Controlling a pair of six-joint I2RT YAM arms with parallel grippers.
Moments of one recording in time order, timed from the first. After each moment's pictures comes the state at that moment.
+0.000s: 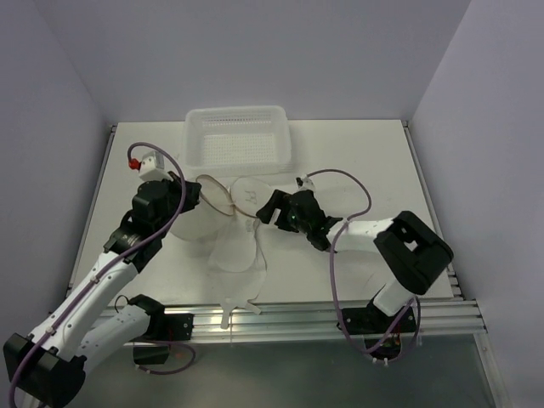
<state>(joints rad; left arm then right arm) -0.46 0.87 0.75 -0.16 -0.23 -0.69 0.72 1.56 0.64 0.40 0.07 0.89</state>
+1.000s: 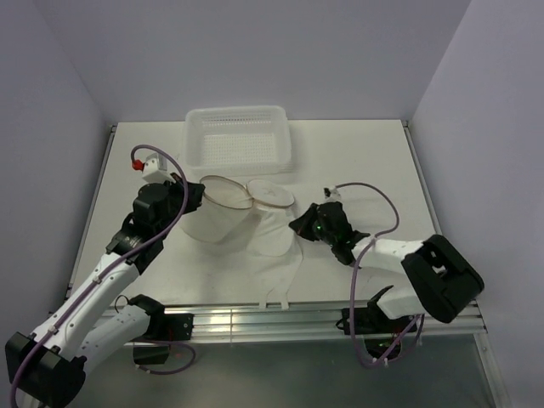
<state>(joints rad) -0.45 0.85 0.71 -0.11 -0.19 -0.68 0.62 1.38 0.42 0.44 0.02 0.91</state>
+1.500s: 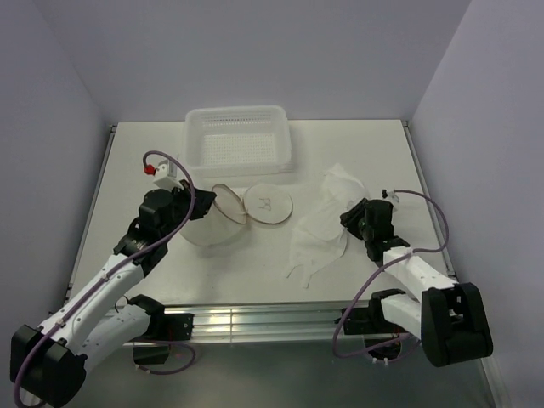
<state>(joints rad) -0.45 0.87 0.62 0.02 -0.04 -0.70 0.15 1.07 0.32 0.13 0.08 0.81</state>
